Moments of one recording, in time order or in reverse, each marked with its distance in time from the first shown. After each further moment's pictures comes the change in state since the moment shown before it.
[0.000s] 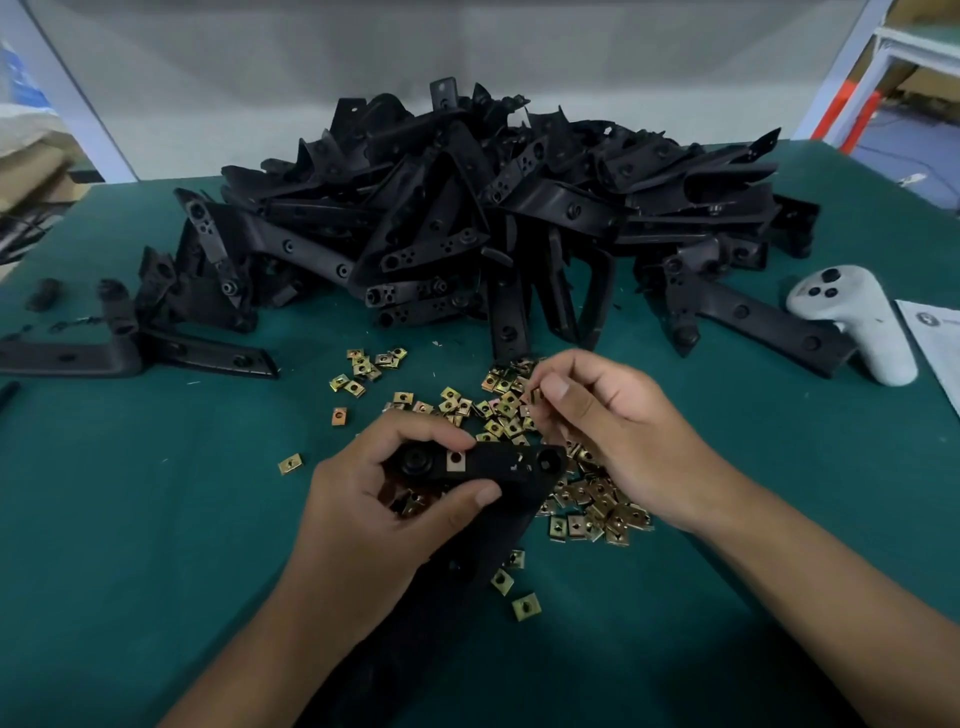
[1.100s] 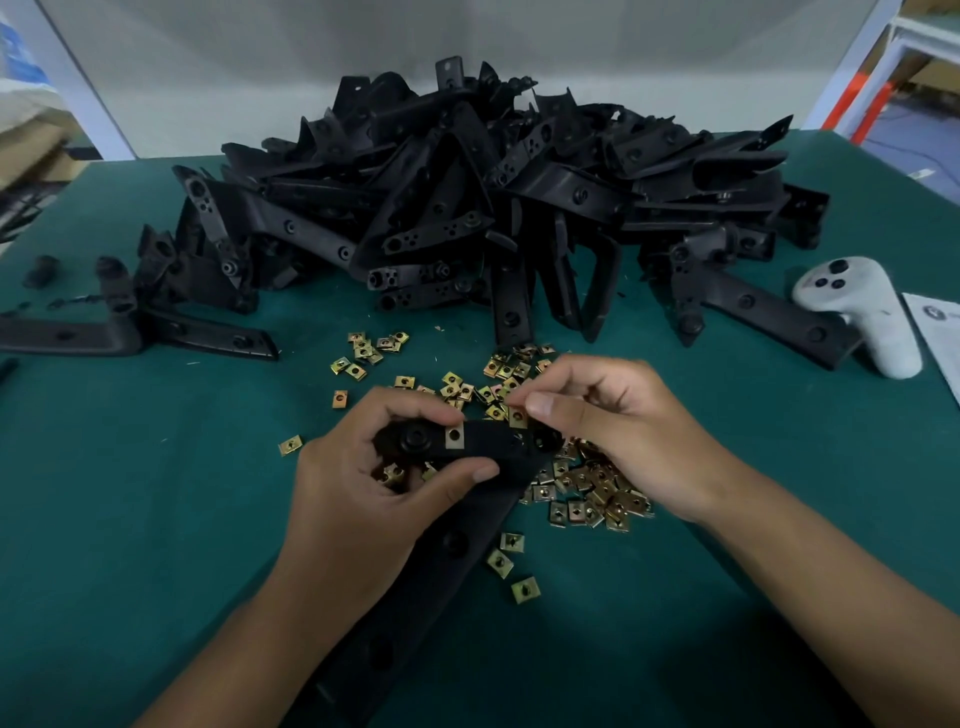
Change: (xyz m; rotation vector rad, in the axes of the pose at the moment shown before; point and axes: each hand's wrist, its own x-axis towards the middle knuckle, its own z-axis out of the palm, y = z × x) left_hand 0.000 -0.007 -0.001 0.114 0.127 -0.022; right_hand -0.003 0.001 -0.006 -0.141 -0.082 -0.044
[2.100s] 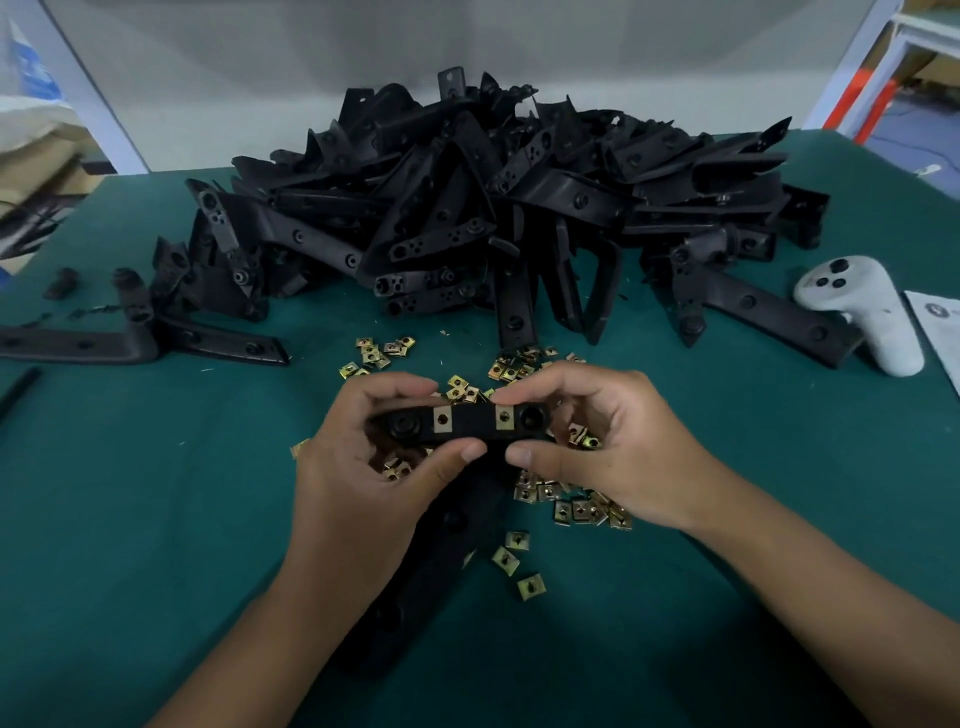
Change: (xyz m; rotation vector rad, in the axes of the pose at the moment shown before) left_hand 0.005 0.000 0.000 -0.034 0.077 0.011; right_hand -0.003 0.002 0.009 -0.106 -0.031 -0.106
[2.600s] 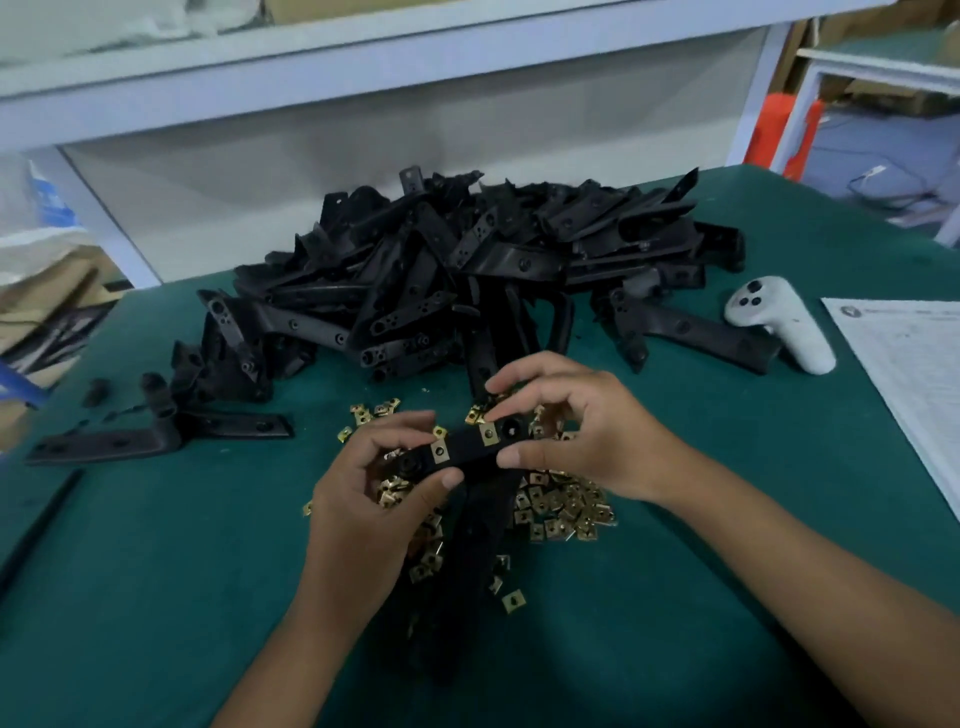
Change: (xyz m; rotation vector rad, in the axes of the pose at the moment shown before) left_hand 0.009 0.007 -0.003 0.031 -0.122 0.067; right_hand 0.004 -0.020 -0.025 -0.151 0.076 -0.029
